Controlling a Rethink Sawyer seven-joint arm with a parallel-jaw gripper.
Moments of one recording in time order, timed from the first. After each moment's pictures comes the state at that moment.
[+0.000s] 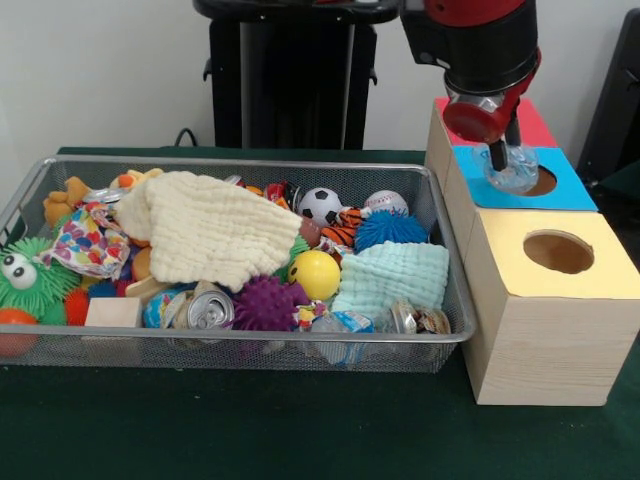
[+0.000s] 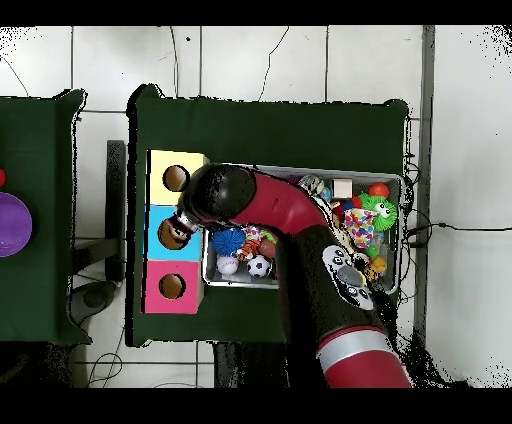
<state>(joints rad) -0.31 -0.65 0.31 1.66 0.18 0.86 0.59</state>
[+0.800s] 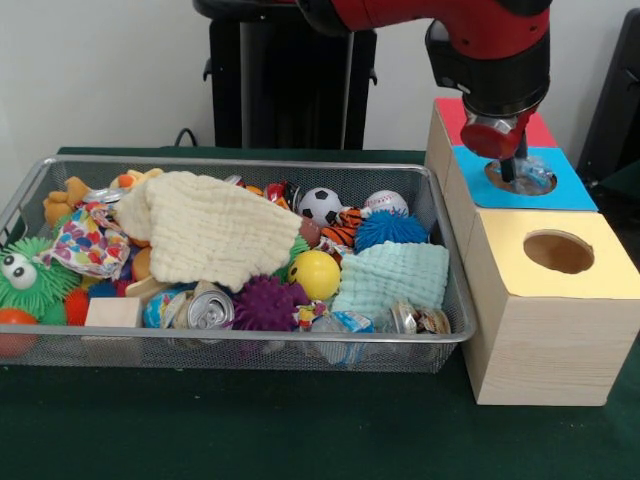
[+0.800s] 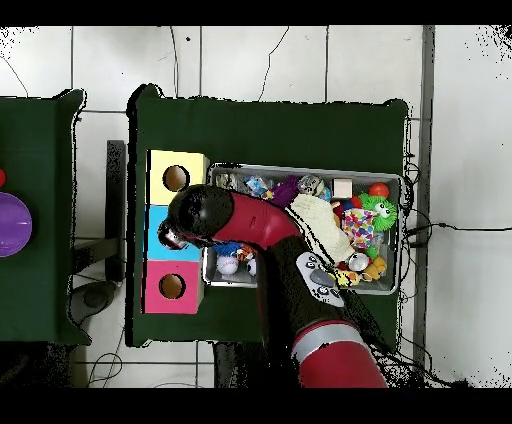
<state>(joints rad) -0.25 -0.61 0.28 1.74 0.20 0.74 0.59</state>
